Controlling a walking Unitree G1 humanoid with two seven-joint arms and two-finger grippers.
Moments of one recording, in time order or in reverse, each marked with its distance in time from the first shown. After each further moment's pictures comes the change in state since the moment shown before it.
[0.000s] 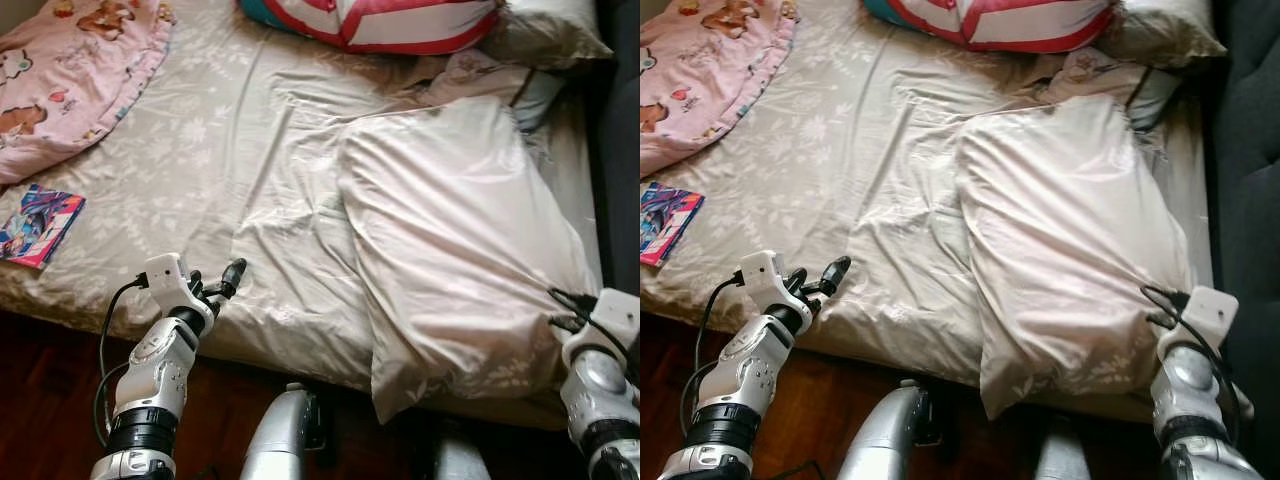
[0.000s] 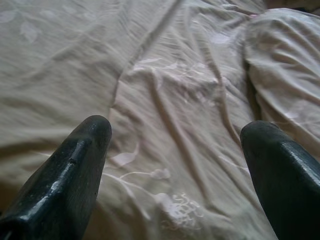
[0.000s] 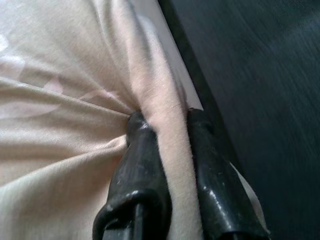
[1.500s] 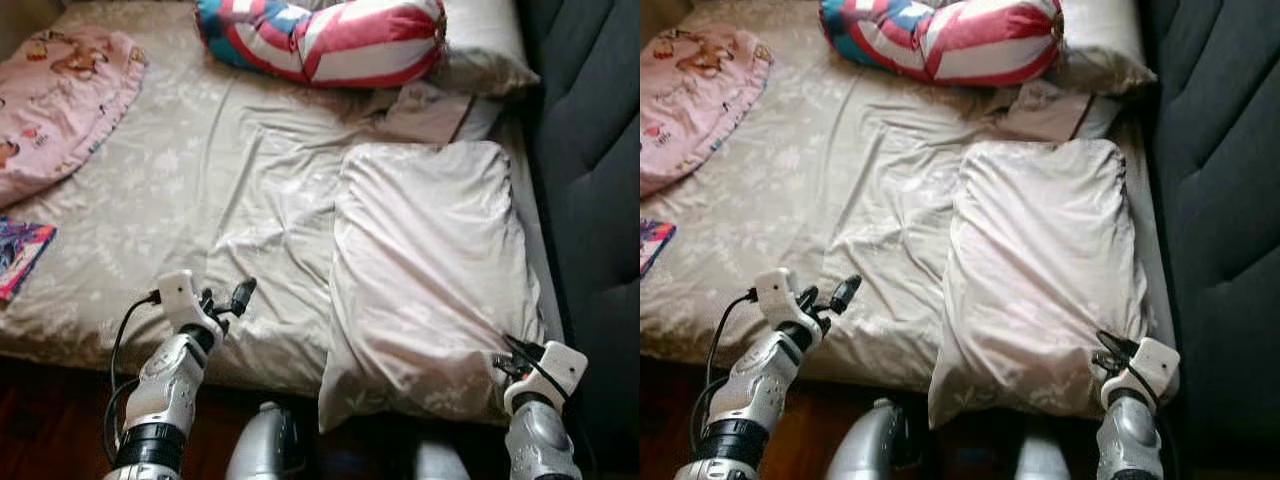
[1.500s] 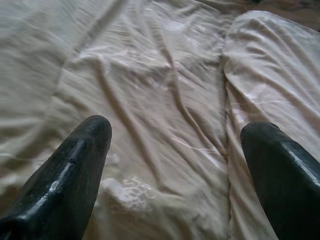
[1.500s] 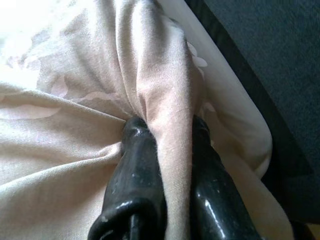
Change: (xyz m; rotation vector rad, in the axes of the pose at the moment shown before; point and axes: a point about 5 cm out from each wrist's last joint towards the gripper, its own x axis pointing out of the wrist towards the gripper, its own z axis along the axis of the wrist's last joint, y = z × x) left arm -0.008 -0.001 -0.023 -0.005 0.055 -0.002; right arm -0.040 0.048 -0.062 0.136 0.099 0.199
